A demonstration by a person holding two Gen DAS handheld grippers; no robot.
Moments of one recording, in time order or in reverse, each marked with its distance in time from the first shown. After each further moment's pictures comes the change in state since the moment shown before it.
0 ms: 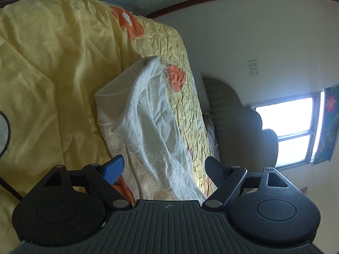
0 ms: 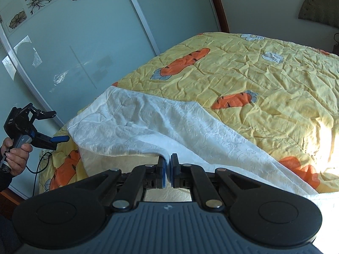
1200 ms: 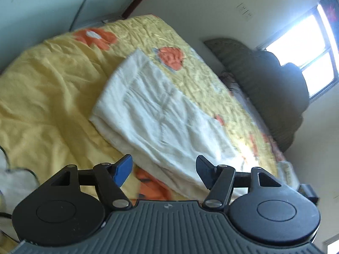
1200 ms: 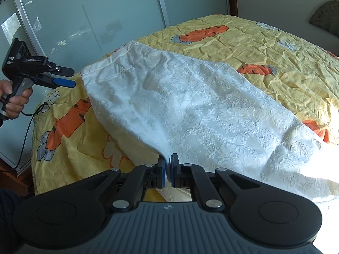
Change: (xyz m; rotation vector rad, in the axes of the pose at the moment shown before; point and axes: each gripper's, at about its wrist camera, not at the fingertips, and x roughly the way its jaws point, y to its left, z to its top) left arm 0.001 -0.041 -0.018 0.407 0.126 0.143; right arm 0.009 0.068 -0.066 -0.132 0.109 -0.075
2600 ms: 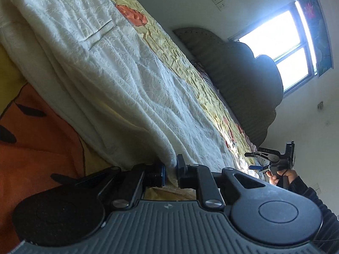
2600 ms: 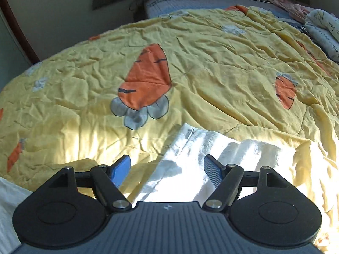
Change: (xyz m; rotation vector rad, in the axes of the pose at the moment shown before) left arm 0.119 -0.016 -0.084 0.047 -0.021 -0.139; right arm -0.096 -0.291 -0.020 0.811 0.025 -0.735
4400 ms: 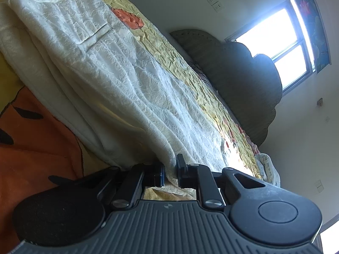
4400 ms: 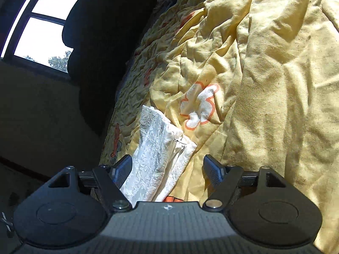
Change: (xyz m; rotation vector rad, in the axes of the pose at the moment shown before) left arm 0.007 -0.004 0.002 0.035 -0.015 0.005; right arm -0.097 -0.230 -0.269 0.908 -0.348 0.509
